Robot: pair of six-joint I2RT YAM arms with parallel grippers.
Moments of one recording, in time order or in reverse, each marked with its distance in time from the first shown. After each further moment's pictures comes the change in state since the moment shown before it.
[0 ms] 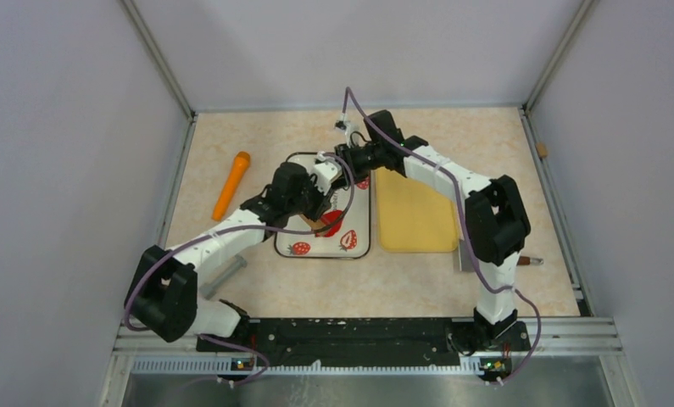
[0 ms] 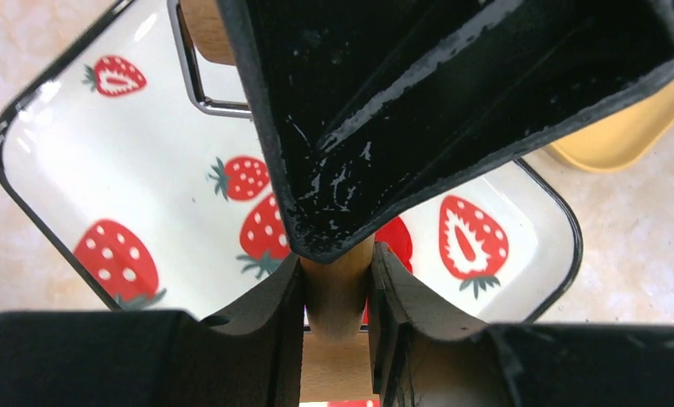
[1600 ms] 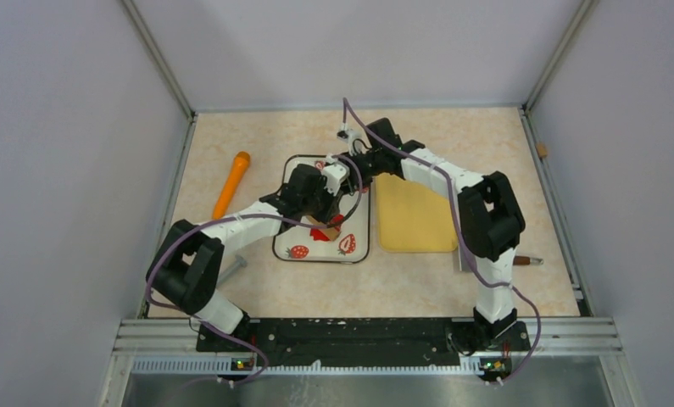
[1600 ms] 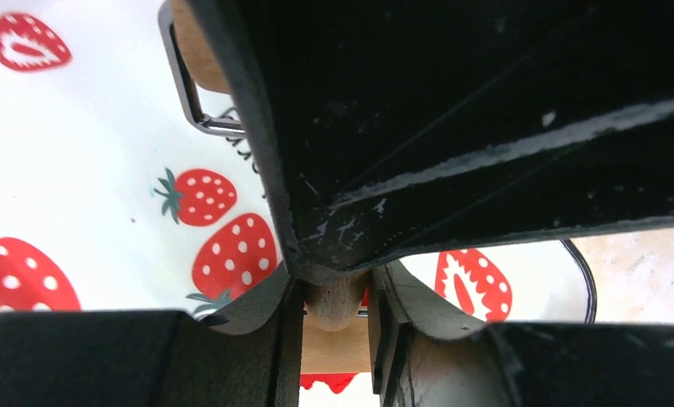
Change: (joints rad) left arm -0.016 0.193 0.058 0.066 -0.018 -0.097; right arm -0.019 0.029 -0.024 -0.025 0.085 -0.106
